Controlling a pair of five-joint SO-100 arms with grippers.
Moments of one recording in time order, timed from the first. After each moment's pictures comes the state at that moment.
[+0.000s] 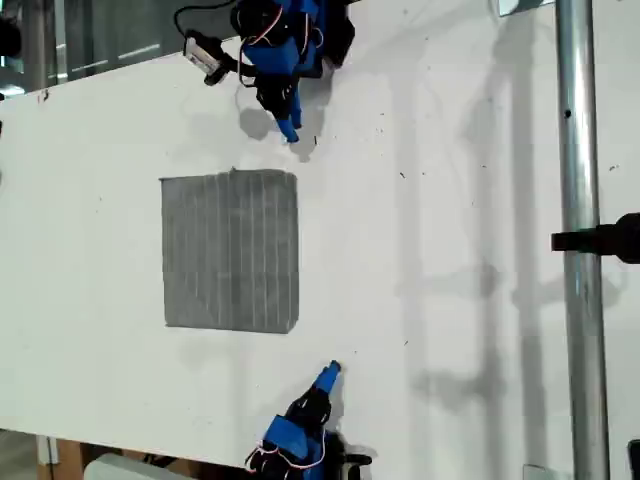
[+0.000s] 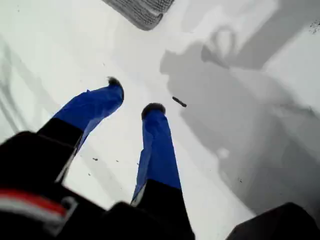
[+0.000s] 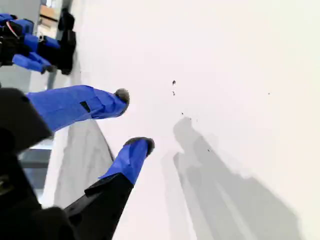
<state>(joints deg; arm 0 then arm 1) 4.9 198.6 178.4 73.5 -55.6 12.8 188.4 166.2 83.5 86.0</state>
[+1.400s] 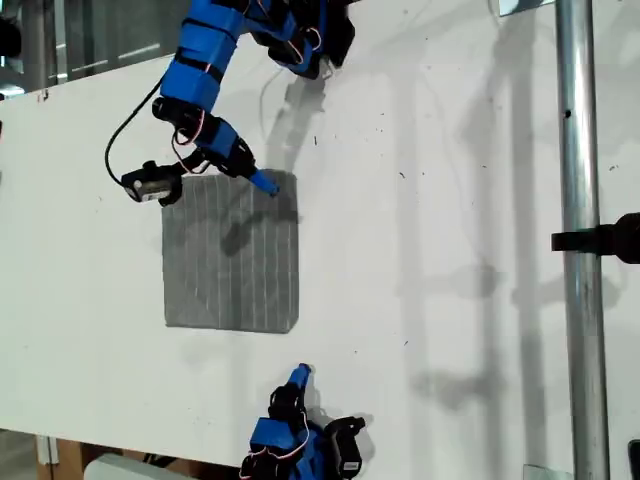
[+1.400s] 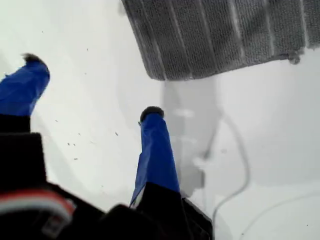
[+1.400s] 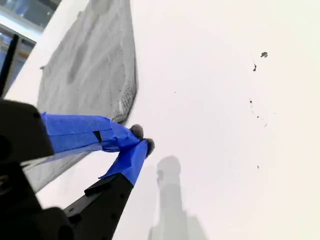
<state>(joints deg) -12.7 198.7 178.8 73.5 -78.6 22.9 102.0 92.5 89.8 26.6</state>
